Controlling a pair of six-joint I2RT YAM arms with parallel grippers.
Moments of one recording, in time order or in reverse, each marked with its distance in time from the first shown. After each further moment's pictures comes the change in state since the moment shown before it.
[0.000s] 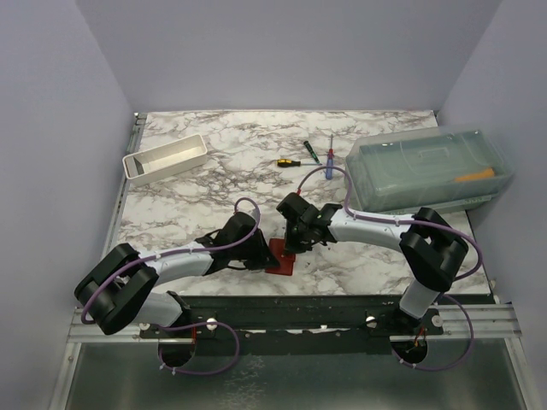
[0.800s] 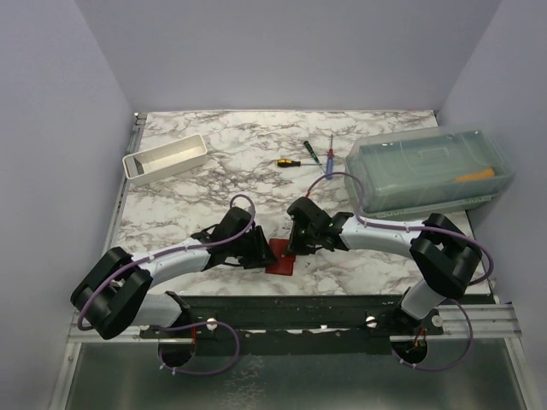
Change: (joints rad) left arm 0.044 -0.037 0.043 -0.149 -0.009 0.035; right arm -0.015 -0.084 -0.146 0.172 -0.021 0.048
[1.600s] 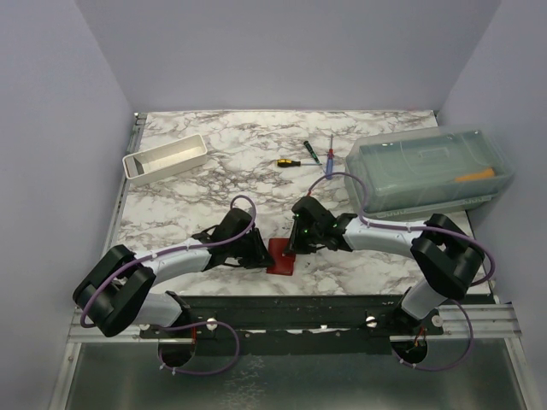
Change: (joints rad) left arm 0.006 0.024 -0.014 0.032 0.011 0.016; right arm -0.033 -0.017 -0.058 0.100 -0.077 -0.031
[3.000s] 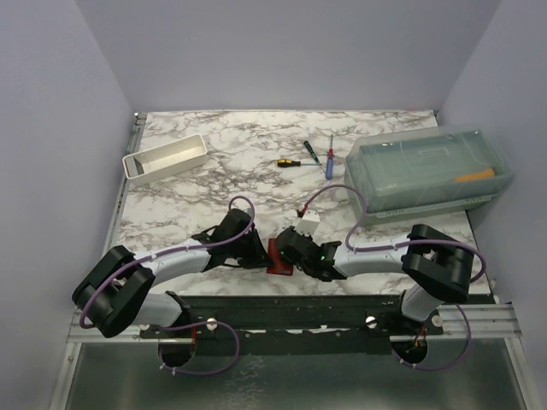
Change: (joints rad) left arm 0.002 -0.005 -0.005 -0.003 -0.019 -0.027; right arm 0.257 0.036 -0.097 0.202 0.550 0.074
